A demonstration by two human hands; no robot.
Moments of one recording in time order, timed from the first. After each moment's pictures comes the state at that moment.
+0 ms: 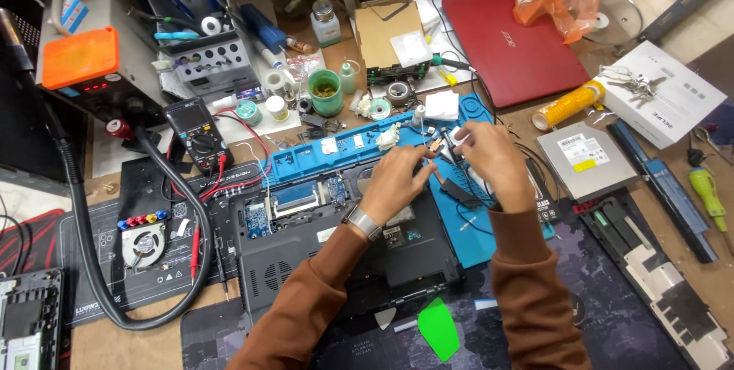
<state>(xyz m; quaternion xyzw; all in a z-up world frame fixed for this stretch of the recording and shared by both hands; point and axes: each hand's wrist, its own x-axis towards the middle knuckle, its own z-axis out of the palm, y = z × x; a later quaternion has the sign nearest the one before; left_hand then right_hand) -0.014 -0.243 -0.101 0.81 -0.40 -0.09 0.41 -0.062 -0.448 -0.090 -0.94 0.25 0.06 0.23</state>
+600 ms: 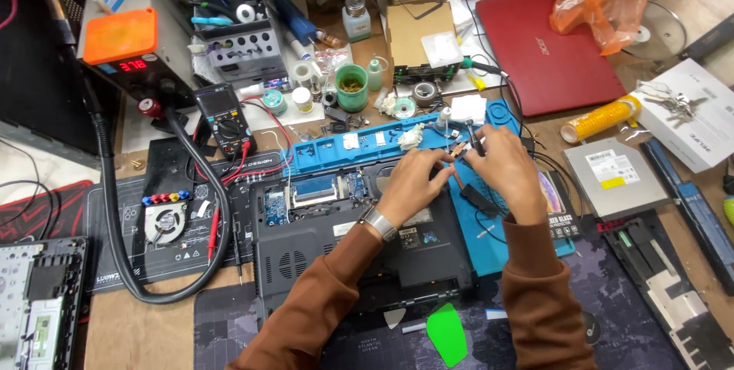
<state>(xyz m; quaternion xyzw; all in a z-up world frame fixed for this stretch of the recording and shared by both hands) -0.016 -0.239 -0.104 0.80 -0.37 -0.09 0.46 -0.057 -0.425 -0.073 -0.95 0.22 0.07 0.22</state>
